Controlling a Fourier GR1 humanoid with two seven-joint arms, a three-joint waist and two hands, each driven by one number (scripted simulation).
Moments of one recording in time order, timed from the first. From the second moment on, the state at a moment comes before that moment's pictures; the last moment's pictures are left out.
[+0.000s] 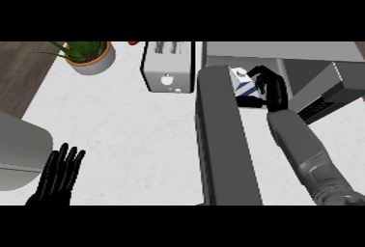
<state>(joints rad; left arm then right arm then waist) 0.39 0.24 -0.16 -1.81 0.31 -0.09 -0.46 -0.88 -0.18 -0.15 -0.24 0.21 -0.56 -0.69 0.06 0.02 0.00</state>
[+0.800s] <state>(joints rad) 0.34 0.26 -0.17 -1.78 0.20 -0.05 -0.42 -1.01 -0.27 -0.11 -0.09 0.31 -0.81 -0.57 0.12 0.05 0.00</state>
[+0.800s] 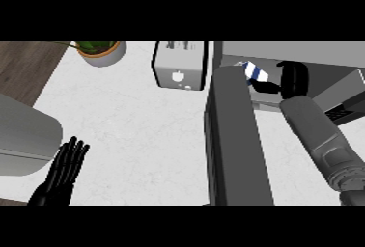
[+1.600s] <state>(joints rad) 0.32 0.24 -0.21 -1.77 0.18 -0.07 -0.43 -1.00 -0.24 -0.13 -0.09 0.29 -0.64 -0.66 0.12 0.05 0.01</state>
